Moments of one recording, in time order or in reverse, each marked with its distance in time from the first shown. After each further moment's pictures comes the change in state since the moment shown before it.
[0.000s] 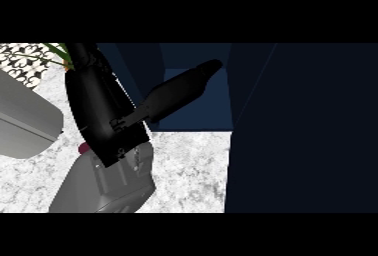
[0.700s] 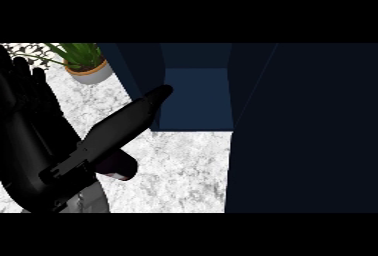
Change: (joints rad) left arm 0.208 0.006 0.030 -0.260 -0.104 -0.143 0.022; right arm -0.023 0.013 0.042 -0.001 0.016 -0.033 0.030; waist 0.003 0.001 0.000
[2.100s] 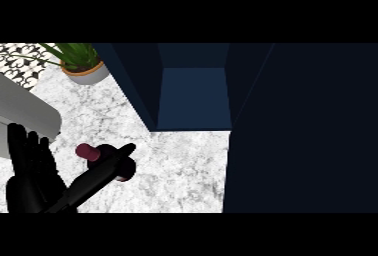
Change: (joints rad) left arm 0.578 0.082 -0.015 -0.055 0.391 0.176 -0.363; right arm -0.087 -0.007 0.003 -0.008 0.010 -0.049 0.073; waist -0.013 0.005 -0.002
